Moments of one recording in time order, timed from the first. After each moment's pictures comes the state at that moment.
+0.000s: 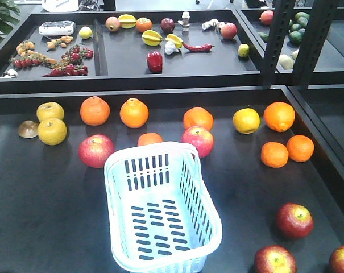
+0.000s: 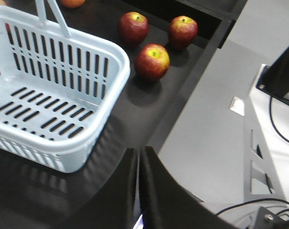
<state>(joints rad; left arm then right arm) -0.37 0.61 -0.44 -0.91 0.83 0.90 -0.08 -0.01 0.03 -0.24 0.10 0.28</state>
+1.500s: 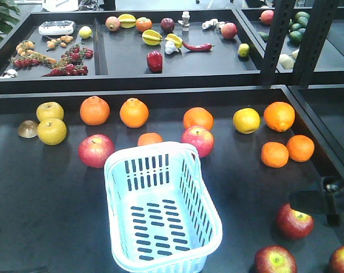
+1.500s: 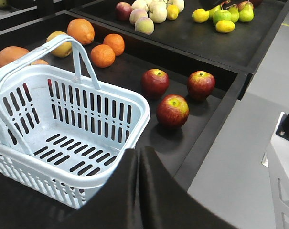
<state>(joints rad) -0.37 0.42 -0.39 -0.94 0.69 0.90 -0.08 0.98 -0.82 0.47 1.01 -0.47</state>
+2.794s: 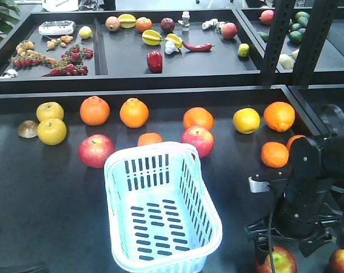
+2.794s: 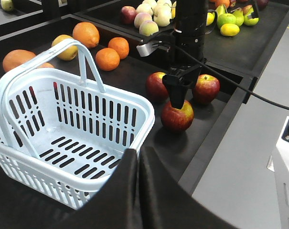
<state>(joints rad) -0.37 0.42 -0.39 -0.94 0.67 0.90 0.24 1.75 -0.94 0.05 1.02 0.02</state>
